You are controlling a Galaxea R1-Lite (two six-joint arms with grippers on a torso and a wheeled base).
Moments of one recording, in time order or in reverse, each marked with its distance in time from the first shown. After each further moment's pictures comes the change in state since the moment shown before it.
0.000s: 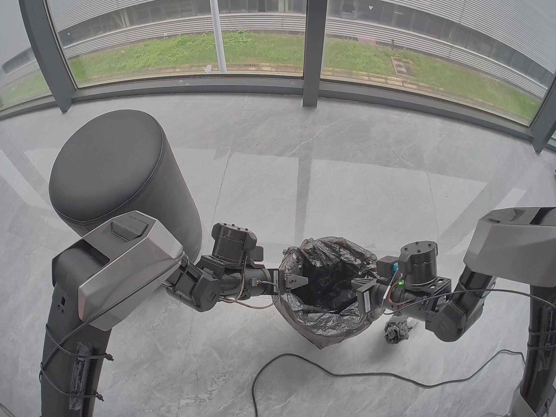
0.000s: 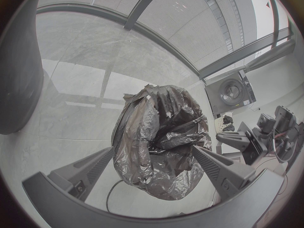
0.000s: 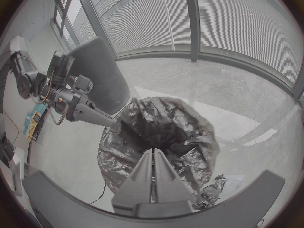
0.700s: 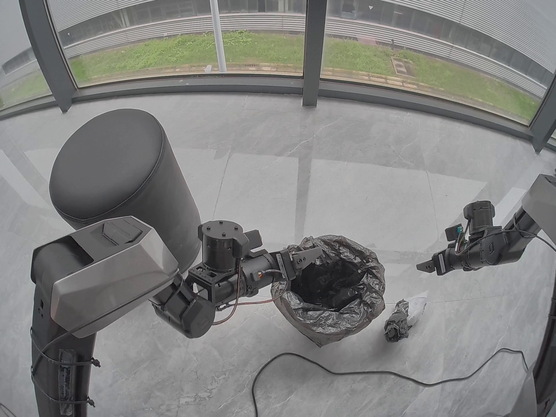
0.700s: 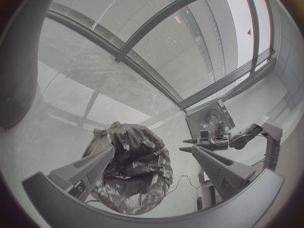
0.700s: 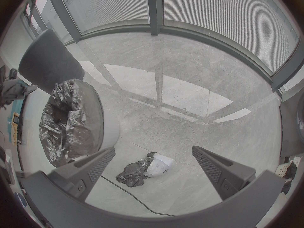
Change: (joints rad) left arm -0.064 -0.115 0.270 -0.558 0.041 -0.228; right arm -0.503 -0.025 -0.362 0.699 0.136 -0.297
